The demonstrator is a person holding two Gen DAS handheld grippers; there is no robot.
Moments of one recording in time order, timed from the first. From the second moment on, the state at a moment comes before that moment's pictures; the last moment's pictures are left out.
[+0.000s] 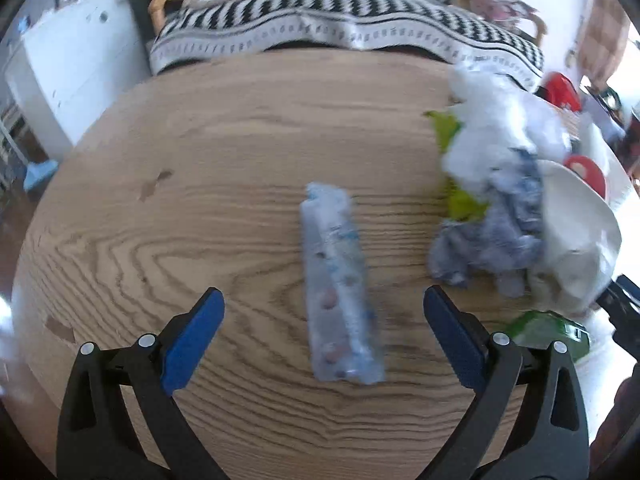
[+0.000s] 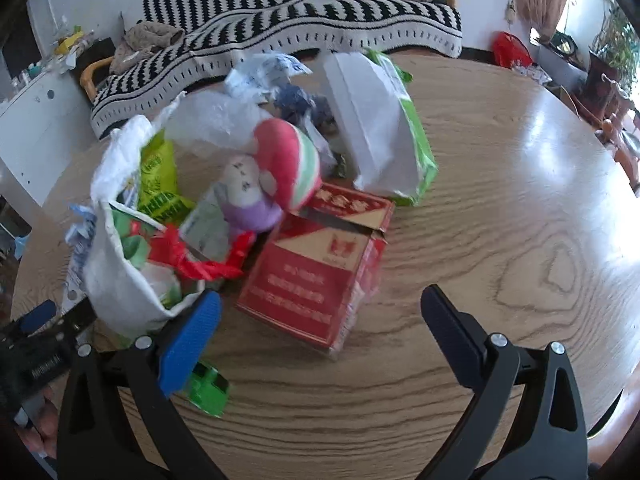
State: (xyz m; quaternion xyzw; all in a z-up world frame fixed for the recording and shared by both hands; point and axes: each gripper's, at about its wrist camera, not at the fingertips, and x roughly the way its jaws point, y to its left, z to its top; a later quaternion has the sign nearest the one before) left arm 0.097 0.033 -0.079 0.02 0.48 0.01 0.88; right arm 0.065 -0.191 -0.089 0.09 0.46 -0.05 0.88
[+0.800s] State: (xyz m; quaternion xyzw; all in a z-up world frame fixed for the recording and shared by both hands) left arm 0.073 0.015 -0.040 0.01 0.44 -0.01 0.90; right arm 0.005 -0.240 -0.036 0.05 0.41 -0.01 0.91
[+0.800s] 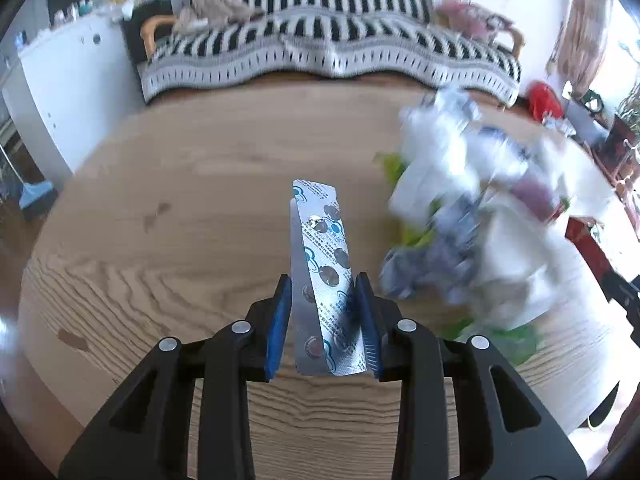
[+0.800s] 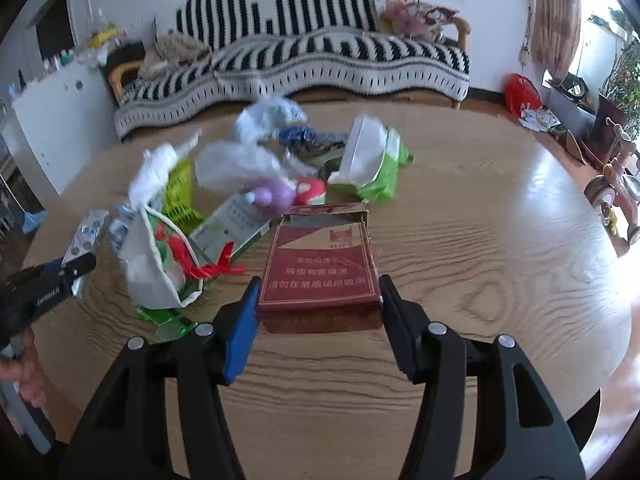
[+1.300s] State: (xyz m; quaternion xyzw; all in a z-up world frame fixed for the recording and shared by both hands) left arm -0.011 -0.259 0.001 0.06 0.37 -0.28 0.89; right arm -0.161 -0.482 0.003 0.16 0.32 -0.21 0.91
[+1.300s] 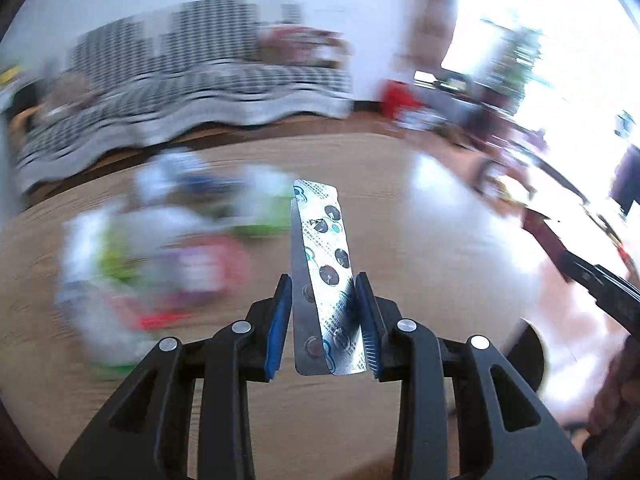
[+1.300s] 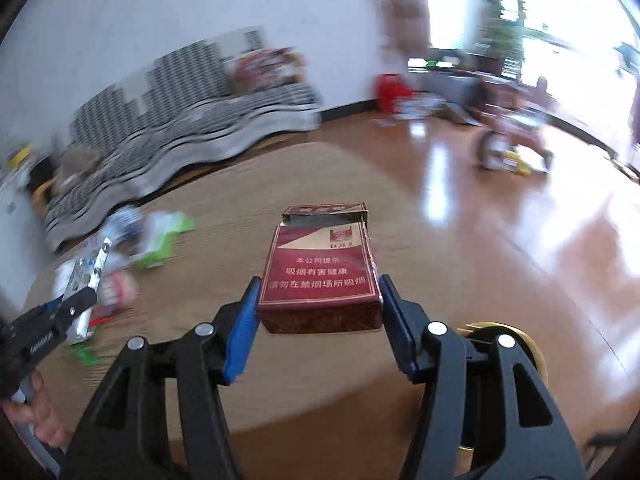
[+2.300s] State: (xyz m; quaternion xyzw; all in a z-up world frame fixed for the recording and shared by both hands) left arm -0.133 -0.552 -0.146 0.13 0.46 -0.53 0.69; right arm -0.312 -0.682 -0.123 0.37 0.41 -0.35 0.76
